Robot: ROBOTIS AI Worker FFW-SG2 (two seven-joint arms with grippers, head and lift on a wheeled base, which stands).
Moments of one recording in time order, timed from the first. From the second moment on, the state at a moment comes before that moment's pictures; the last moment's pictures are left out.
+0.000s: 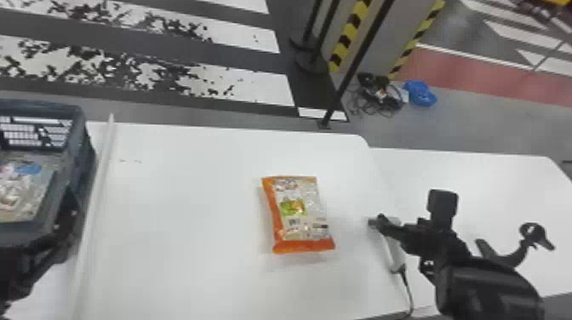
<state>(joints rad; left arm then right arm) 0.55 0.00 0.01 -1.83 0.02 -0.32 -0.10 0.24 -0.27 -0.45 -1.59 -0.06 0.58 0.19</state>
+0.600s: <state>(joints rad) 0.55 0.00 0.00 -1.81 0.02 -0.32 -0.10 0.24 -0.31 -0.44 -1.48 -0.07 0.57 0.25</state>
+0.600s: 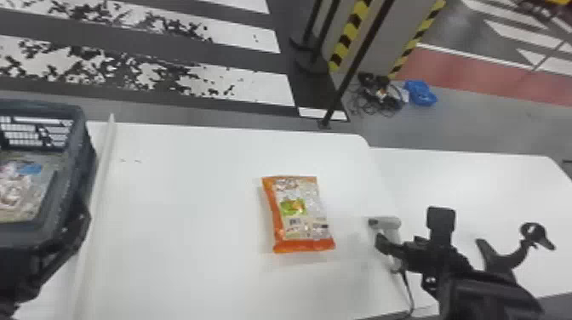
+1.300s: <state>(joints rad) 0.55 0.00 0.00 -1.80 0.02 -0.34 -0.10 0.16 -0.36 -0.39 -1.37 0.02 0.63 0.29</state>
